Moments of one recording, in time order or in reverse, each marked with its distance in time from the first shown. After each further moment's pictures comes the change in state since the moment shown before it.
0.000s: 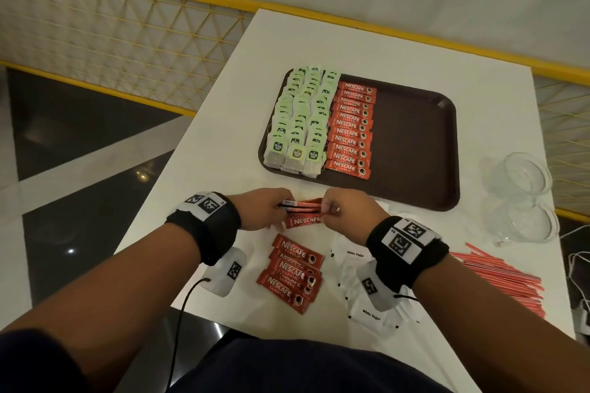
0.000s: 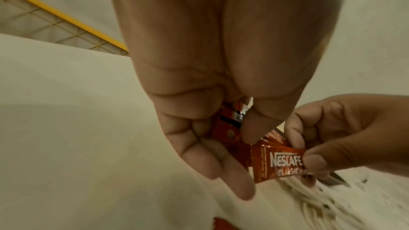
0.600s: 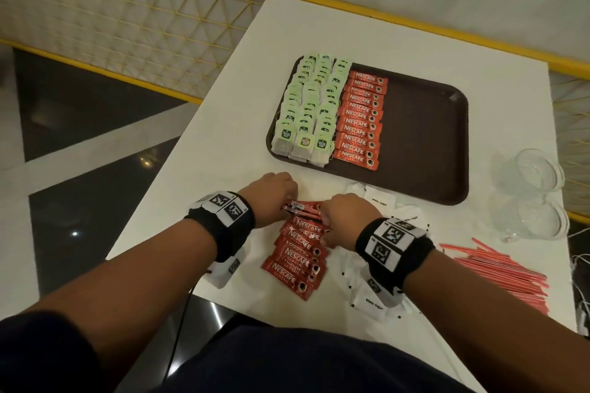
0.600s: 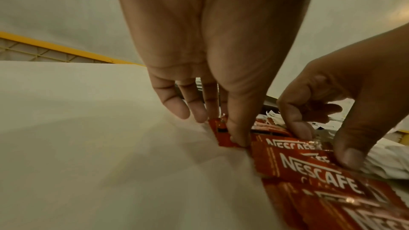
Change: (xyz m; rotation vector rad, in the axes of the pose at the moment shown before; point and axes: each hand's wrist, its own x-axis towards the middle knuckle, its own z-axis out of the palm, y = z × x) left_hand 0.004 -0.013 0.019 0.446 0.246 0.105; right_hand -0.003 -0.022 0.019 -0.487 -0.210 -0.004
